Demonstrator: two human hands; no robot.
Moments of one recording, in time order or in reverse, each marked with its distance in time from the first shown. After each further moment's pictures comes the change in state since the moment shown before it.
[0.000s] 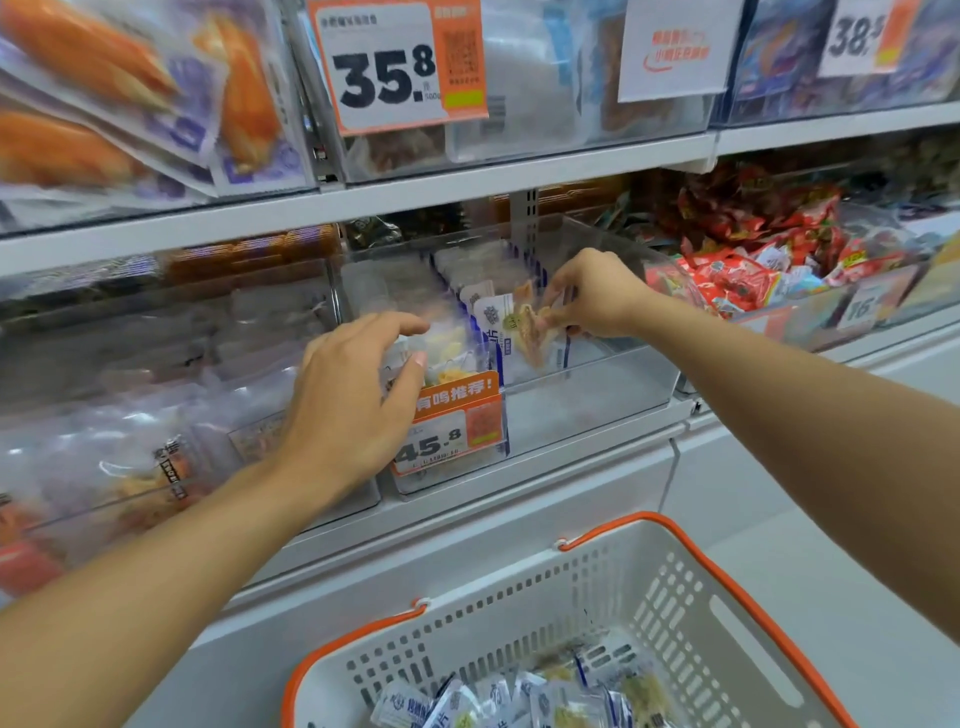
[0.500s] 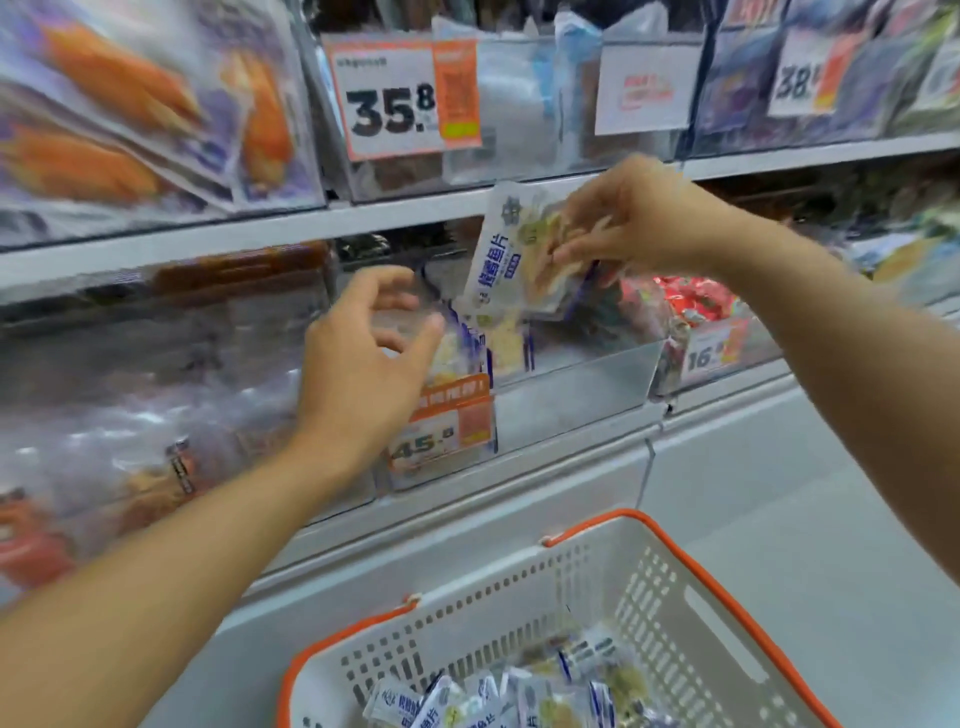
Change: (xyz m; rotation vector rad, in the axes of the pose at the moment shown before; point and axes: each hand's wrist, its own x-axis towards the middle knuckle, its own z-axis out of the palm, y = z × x) left_hand 0.006 0.034 -0.013 -0.379 0.176 -0.139; right_hand -0.058 -0.058 -0.097 0.083 0.026 -0.218
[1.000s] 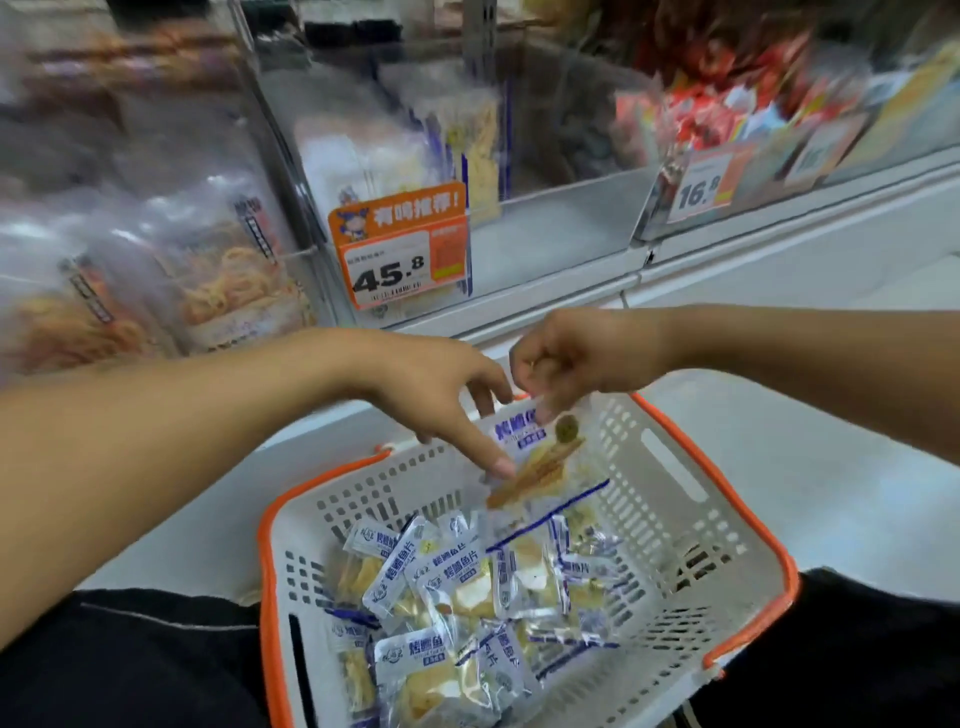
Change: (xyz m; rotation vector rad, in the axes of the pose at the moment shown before) left_hand -0.068 -0.034 0.044 0.354 -1.573 -0.065; right_hand -0.131 0.033 0.151 0.222 -0.857 0.117
